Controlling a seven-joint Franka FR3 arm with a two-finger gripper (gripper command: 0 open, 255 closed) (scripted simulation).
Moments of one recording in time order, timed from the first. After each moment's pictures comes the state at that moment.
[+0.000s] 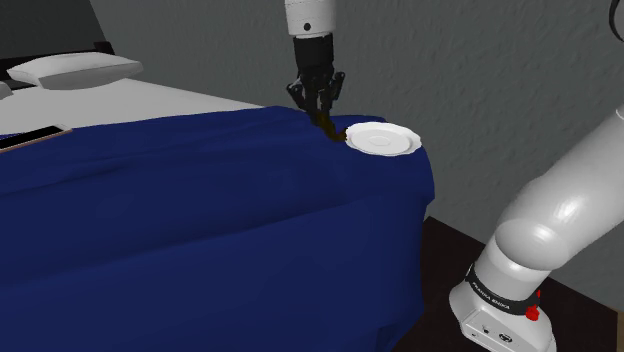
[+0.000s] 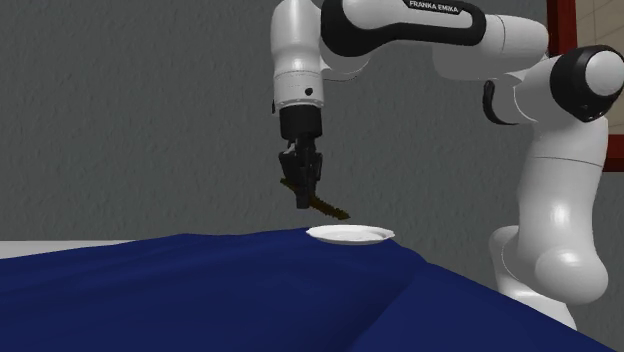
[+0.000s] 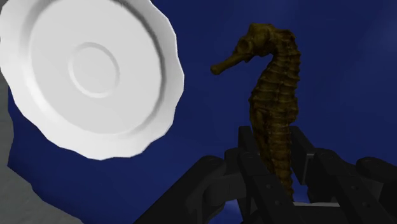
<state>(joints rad) -0.07 -0.26 0.40 -1.85 0.03 1.54 0.46</state>
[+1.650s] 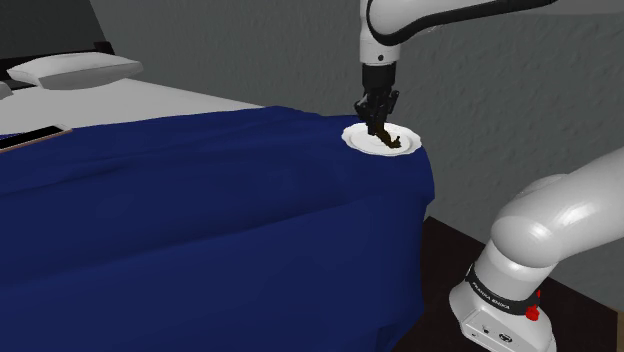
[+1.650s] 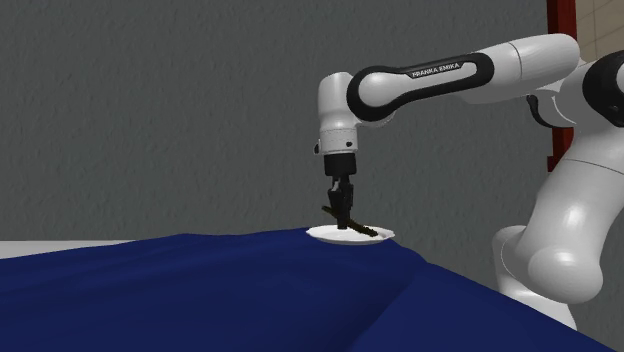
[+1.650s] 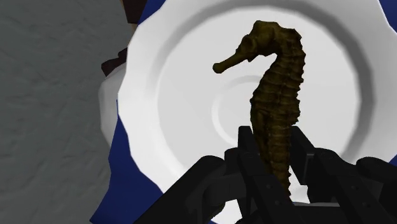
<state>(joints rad) -0.15 -0.52 0.16 -2.26 -0.01 1.70 0.14</state>
